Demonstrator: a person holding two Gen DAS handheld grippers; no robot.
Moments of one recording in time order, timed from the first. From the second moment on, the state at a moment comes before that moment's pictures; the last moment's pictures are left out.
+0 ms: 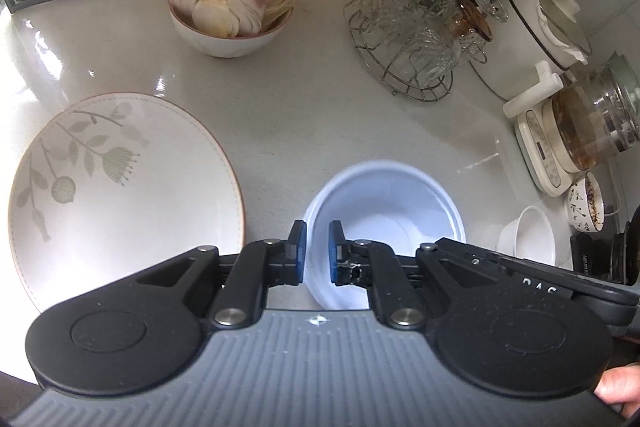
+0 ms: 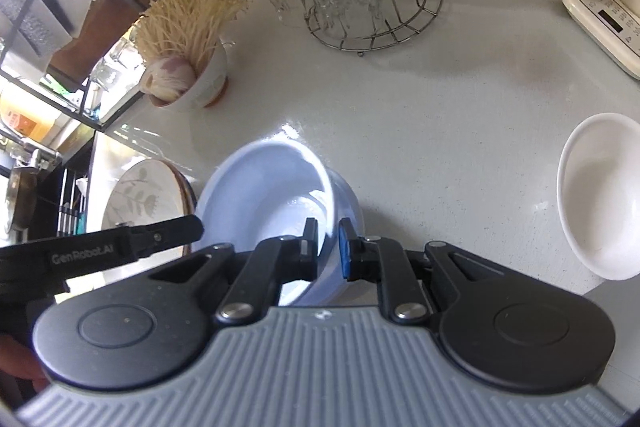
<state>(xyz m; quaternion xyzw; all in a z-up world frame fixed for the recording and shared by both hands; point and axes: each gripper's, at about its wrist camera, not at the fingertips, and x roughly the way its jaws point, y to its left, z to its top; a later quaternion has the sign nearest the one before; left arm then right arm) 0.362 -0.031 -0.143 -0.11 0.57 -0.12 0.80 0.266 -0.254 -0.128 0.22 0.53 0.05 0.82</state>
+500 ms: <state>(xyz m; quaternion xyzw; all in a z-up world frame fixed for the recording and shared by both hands) 0.345 -0.030 -0.090 -0.07 0.50 -0.15 0.85 0.253 -0.248 -0.085 0.20 0.46 0.04 0.86</state>
